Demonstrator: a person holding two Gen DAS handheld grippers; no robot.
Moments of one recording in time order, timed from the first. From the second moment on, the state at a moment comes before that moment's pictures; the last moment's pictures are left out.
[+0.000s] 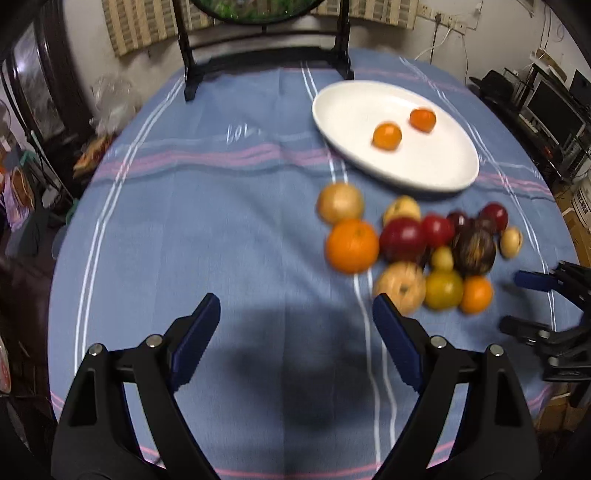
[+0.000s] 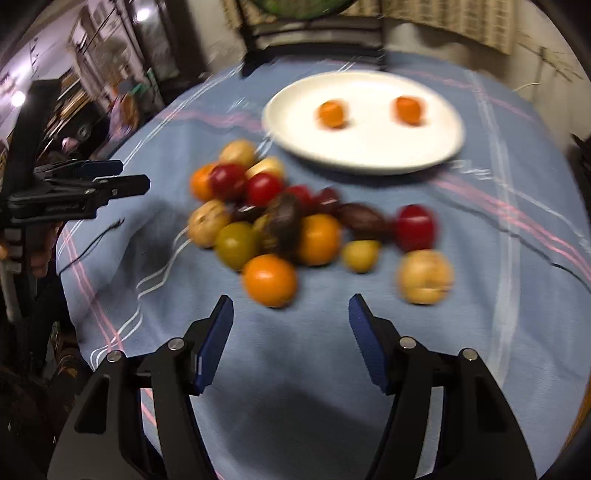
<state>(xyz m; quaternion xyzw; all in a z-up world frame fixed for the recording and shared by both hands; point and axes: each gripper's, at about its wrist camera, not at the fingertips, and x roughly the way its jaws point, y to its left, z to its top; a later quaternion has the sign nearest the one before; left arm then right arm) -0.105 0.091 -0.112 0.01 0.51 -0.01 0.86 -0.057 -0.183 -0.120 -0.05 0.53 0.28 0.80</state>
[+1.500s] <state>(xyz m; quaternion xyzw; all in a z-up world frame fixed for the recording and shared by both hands) -0.097 0.041 -0.120 0.02 0.50 -0.17 0.85 -0.067 -0.202 -0.127 -0.01 0.58 0.27 0.77</state>
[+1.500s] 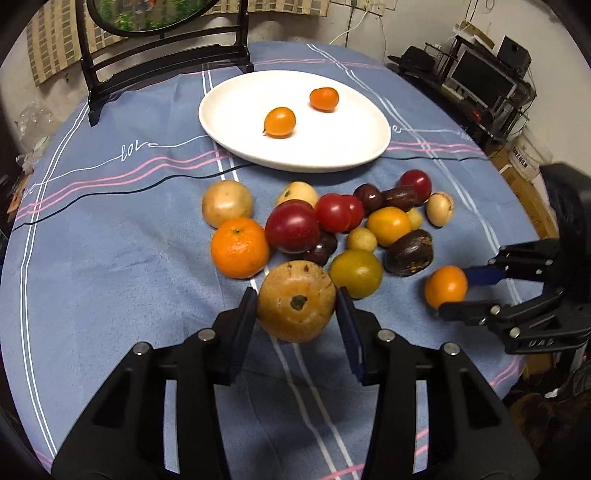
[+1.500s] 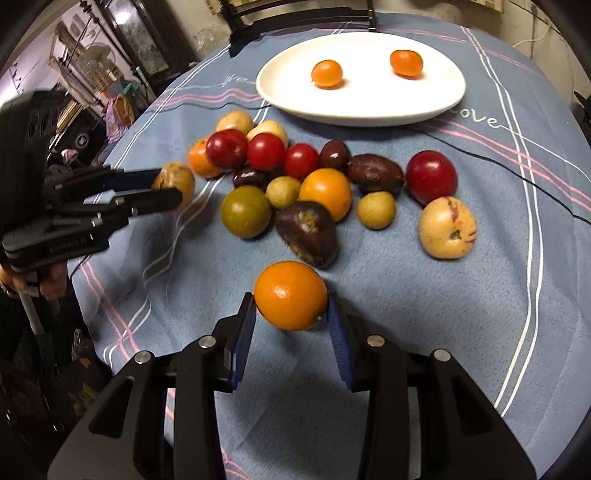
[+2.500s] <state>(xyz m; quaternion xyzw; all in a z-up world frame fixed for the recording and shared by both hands) 0.064 -0.006 -0.036 0.06 0.43 -0.10 0.90 0.088 -0.213 -0.020 0.00 0.44 0.26 0.86</state>
